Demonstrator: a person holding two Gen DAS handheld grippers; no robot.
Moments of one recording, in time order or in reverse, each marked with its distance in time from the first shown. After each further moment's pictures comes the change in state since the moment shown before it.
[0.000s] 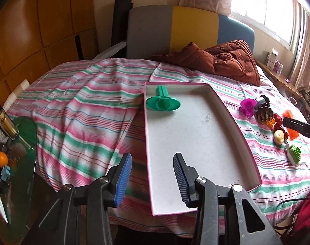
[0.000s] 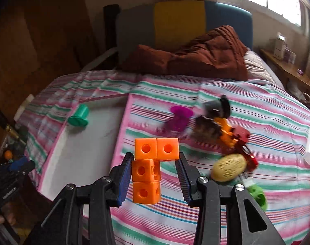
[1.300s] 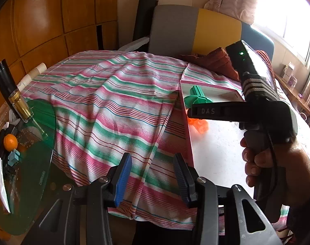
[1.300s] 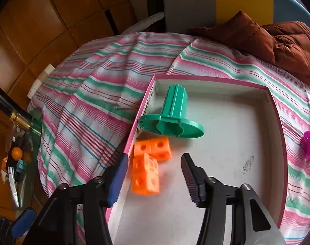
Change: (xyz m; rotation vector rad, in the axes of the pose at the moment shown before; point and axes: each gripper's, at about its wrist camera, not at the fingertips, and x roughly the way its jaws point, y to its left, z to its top) left arm 0.000 0.055 -0.009 -0.109 0.011 0.064; right arm 0.154 0.183 0.036 -0.084 0.194 0.165
